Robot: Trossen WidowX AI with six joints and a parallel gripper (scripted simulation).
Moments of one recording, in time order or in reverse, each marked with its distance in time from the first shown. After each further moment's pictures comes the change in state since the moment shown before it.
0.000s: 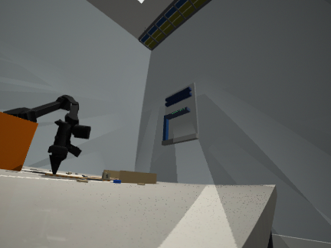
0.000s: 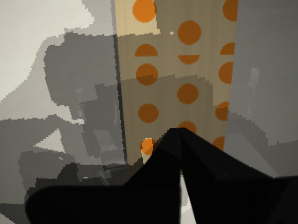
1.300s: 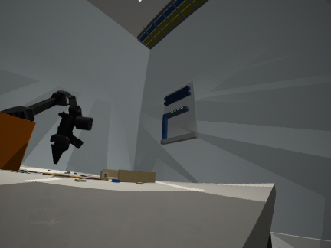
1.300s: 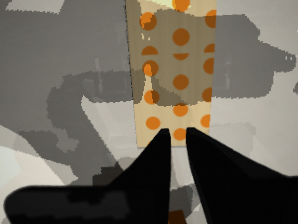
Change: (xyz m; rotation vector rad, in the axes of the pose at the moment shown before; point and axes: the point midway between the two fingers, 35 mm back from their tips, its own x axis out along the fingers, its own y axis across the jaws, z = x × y) arm -0.039 0.002 0.007 0.013 0.033 0.002
